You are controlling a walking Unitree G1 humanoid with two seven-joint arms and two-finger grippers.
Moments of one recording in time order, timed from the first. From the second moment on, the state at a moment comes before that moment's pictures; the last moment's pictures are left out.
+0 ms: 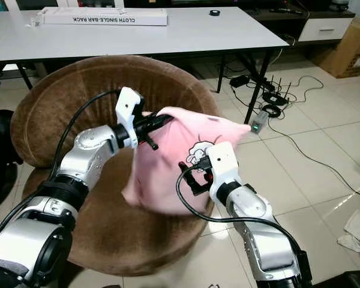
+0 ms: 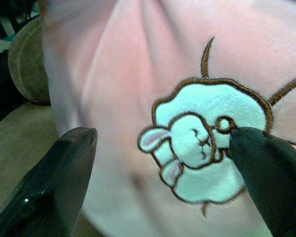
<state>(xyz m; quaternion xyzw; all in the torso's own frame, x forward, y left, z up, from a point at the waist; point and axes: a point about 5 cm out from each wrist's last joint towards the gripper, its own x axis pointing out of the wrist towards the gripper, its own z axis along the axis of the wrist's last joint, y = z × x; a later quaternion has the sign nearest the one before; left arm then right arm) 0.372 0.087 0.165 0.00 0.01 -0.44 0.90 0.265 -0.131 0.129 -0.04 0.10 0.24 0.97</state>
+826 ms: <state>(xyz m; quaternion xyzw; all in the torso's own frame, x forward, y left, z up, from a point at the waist) 0.373 0.170 0.102 -0.01 0.14 -0.12 0.98 0.226 -0.133 0.133 -0.06 0.15 0.37 0.92</state>
